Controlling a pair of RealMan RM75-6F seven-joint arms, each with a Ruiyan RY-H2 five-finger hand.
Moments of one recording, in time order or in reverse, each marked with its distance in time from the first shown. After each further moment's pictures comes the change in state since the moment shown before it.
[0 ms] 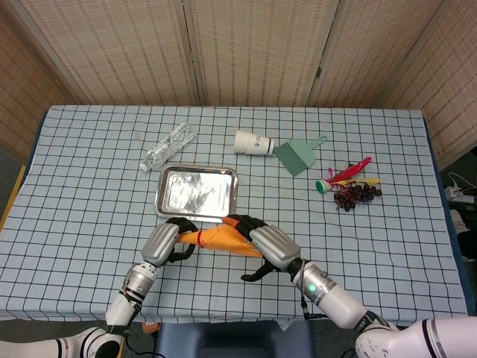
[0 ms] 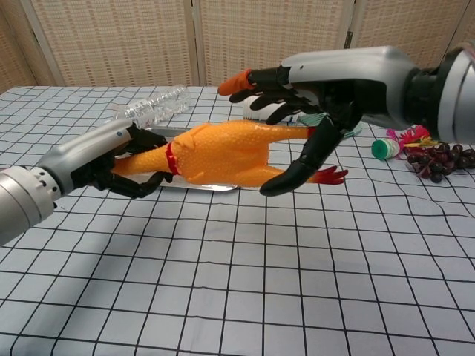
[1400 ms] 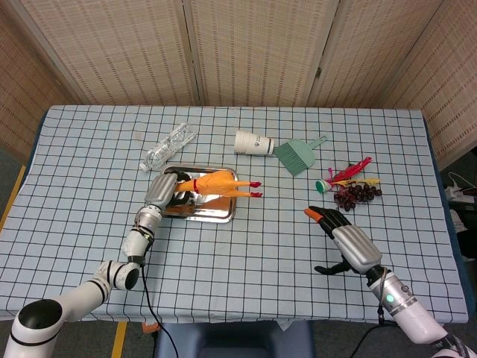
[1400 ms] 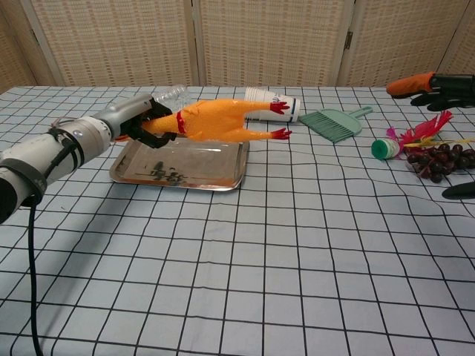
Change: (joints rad) left arm -0.342 -0.230 -0.159 0.843 -0.070 -0.335 -0.352; right arm -0.328 0.190 -0.183 0.231 -0.492 0.176 0.337
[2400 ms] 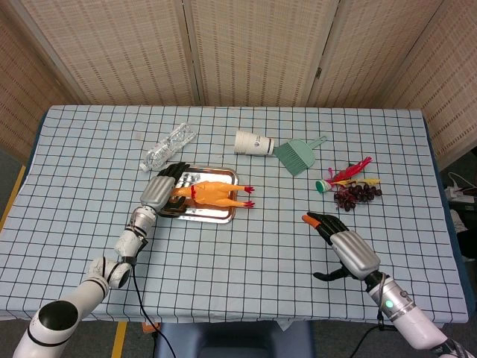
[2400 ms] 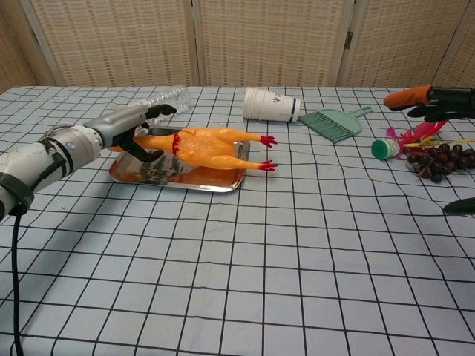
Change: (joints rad) left arm -0.023 -0.067 0.141 0.266 0.140 0.005 -0.138; right arm -0.032 -0.005 -0.001 -0.004 -0.047 -0.008 0.010
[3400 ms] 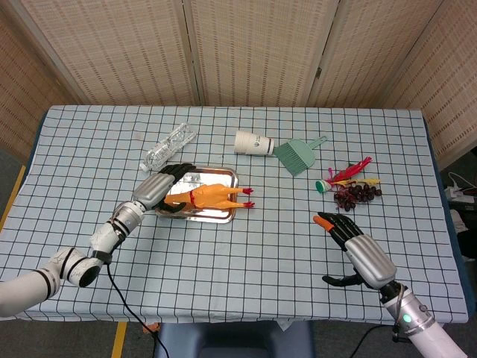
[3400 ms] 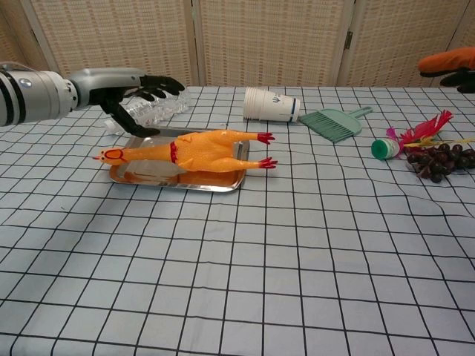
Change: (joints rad) left arm 0.023 0.537 -0.013 -0.785 -0.030 -0.060 0.095; right arm -0.096 0.047 -0.032 -0.011 -0.153 0.167 0.036
